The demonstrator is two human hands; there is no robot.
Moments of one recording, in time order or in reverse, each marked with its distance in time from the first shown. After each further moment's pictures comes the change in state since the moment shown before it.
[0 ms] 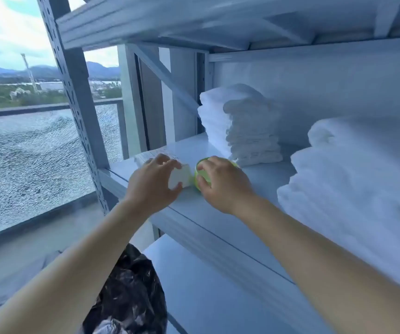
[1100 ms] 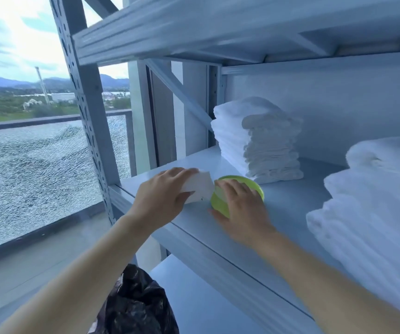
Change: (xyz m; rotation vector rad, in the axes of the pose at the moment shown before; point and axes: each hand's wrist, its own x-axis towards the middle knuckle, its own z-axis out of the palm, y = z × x) left_hand 0.019 -0.028 -0.008 -0.005 0.054 0.135; right_hand 0.012 0.015 0.041 -0.094 0.142 -0.043
